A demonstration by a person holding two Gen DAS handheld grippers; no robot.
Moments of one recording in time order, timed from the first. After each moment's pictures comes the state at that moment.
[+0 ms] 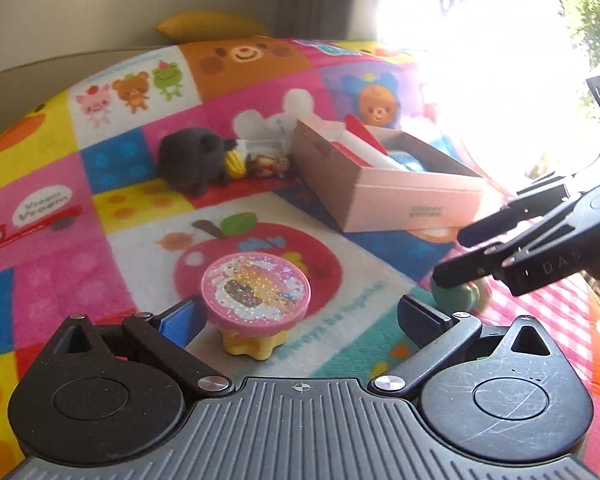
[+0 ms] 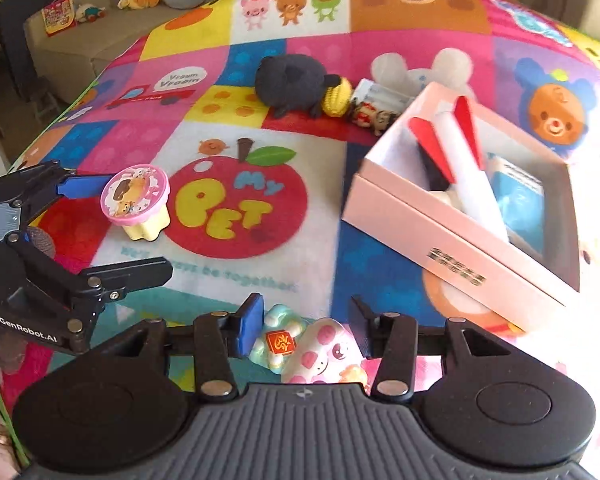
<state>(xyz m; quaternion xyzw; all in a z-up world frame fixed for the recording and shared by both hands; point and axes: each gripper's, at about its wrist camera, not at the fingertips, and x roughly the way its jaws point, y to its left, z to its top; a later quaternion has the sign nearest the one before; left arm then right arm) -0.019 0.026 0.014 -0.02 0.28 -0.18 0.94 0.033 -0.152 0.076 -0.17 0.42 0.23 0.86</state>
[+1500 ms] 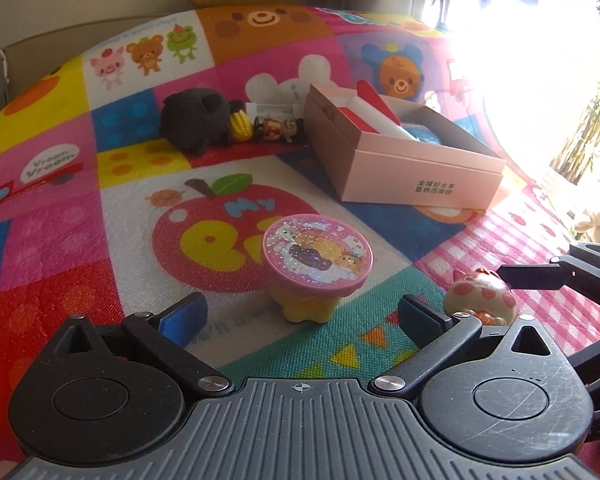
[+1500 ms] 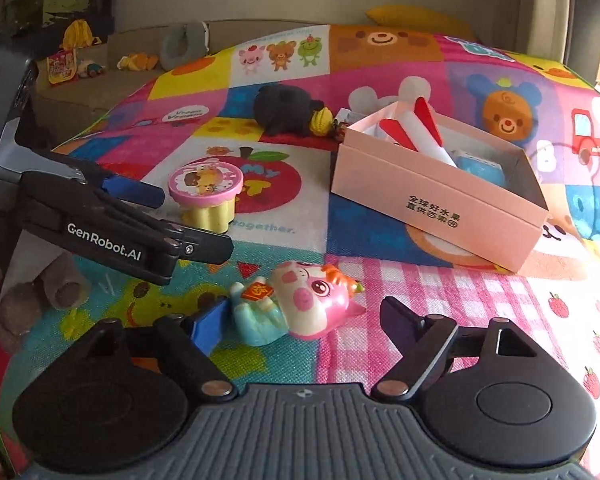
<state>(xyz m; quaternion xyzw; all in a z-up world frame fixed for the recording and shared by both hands) -0.019 0.002 0.004 -0.04 0.32 -0.11 0.94 -0.038 -0.186 0.027 -0.14 0.31 0.24 0.91</state>
